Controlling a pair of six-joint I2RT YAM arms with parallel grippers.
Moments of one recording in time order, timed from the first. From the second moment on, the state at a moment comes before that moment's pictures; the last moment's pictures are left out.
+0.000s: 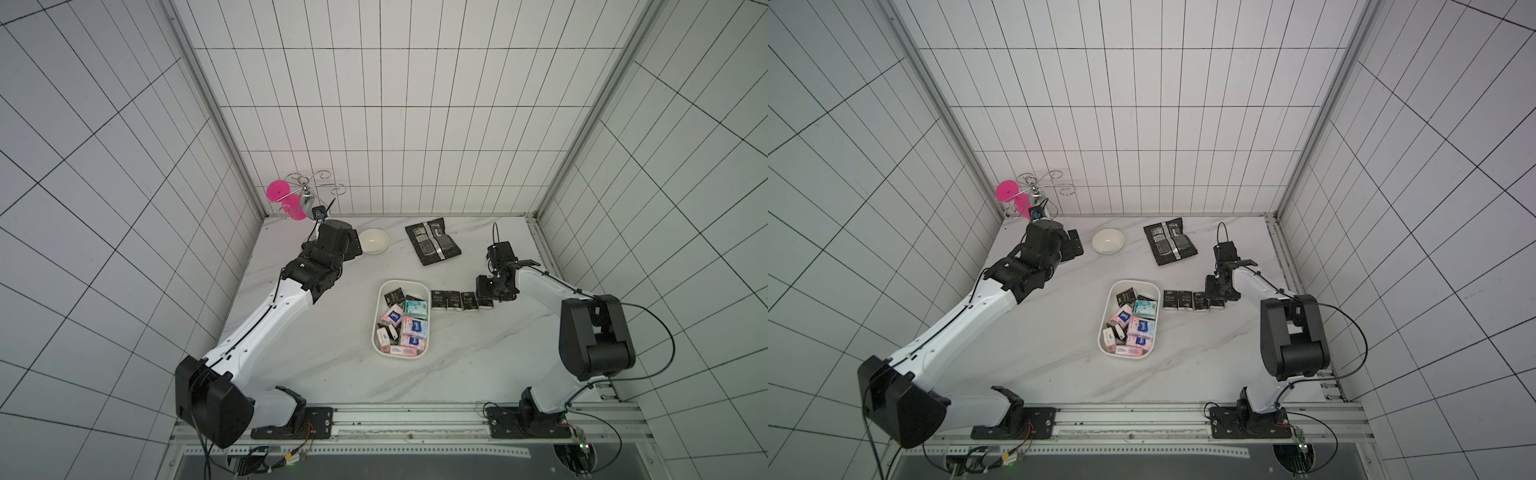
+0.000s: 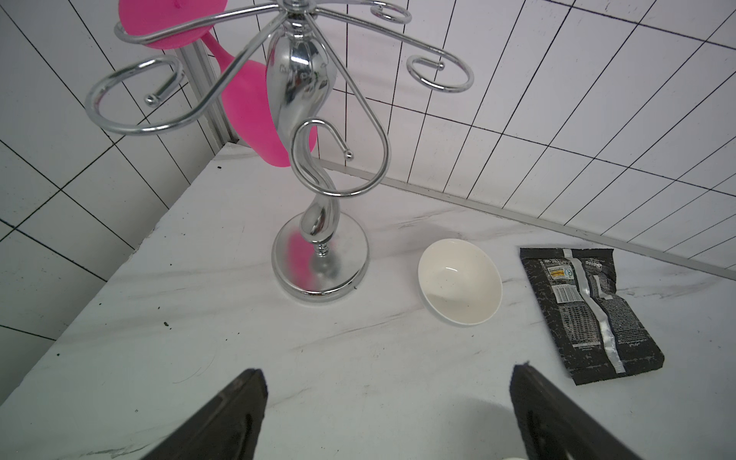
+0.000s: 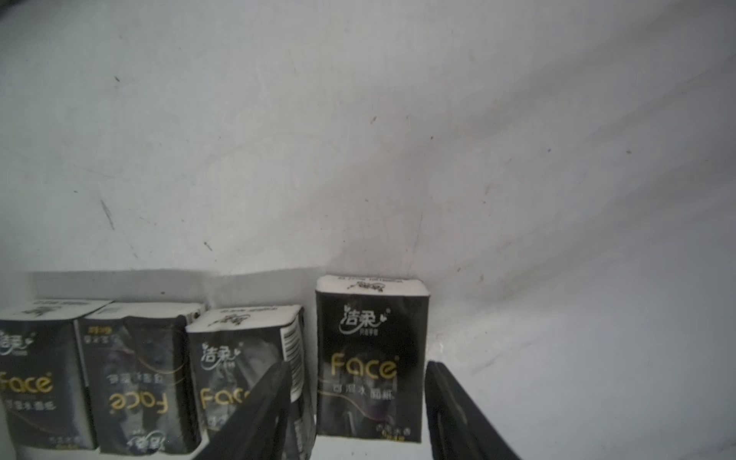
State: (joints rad) left arm -0.46 1.33 1.24 -0.50 -0.50 -0.50; right arm 0.24 1.65 1.05 -0.61 0.01 0.20
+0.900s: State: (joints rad) left arm -0.46 1.33 1.24 -0.50 -0.50 -0.50; right arm 0.15 1.64 0.99 -0.52 -0.07 0.24
